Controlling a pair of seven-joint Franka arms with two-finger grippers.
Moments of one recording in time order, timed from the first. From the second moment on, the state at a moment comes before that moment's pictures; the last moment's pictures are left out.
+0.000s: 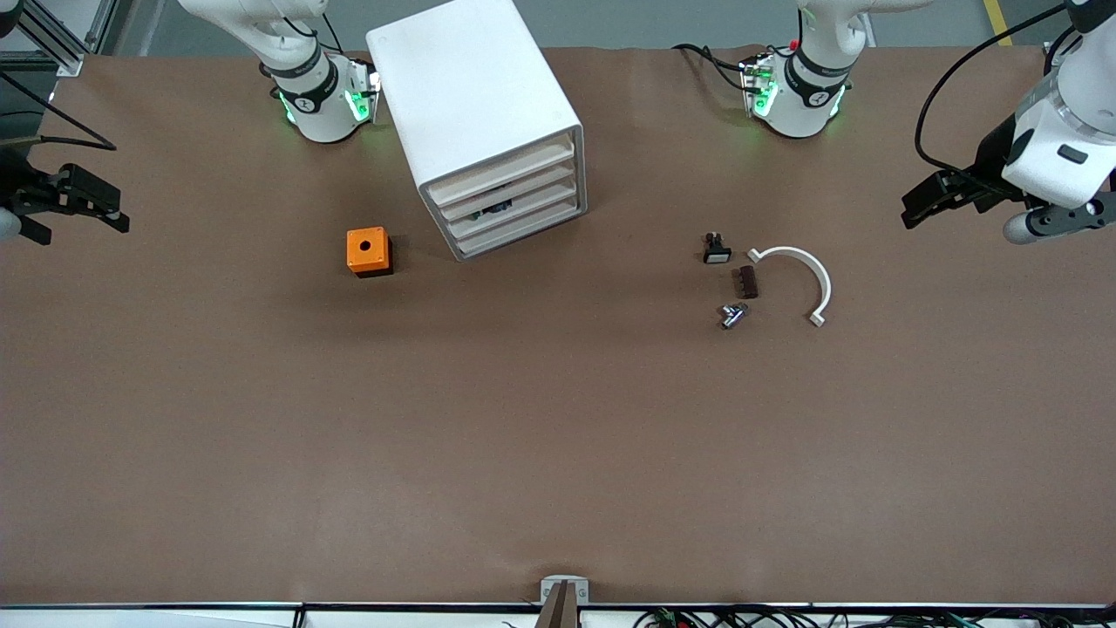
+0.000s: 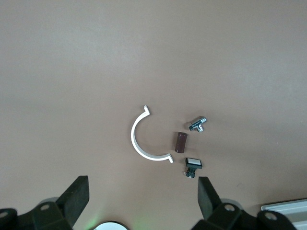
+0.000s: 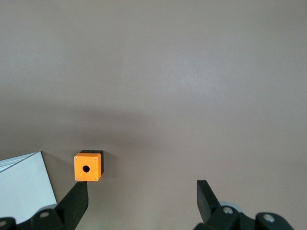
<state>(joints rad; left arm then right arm) 0.00 -0.09 -0.13 -1.70 -0.01 1.57 -0.31 -0.02 -0.06 -0.06 -1.65 0.01 1.59 -0.24</state>
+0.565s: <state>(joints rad) 0.01 -0.13 -0.13 -1.71 -0.01 1.57 -0.29 -0.02 -0.06 -0.07 -1.65 0.01 1.59 -0.21</state>
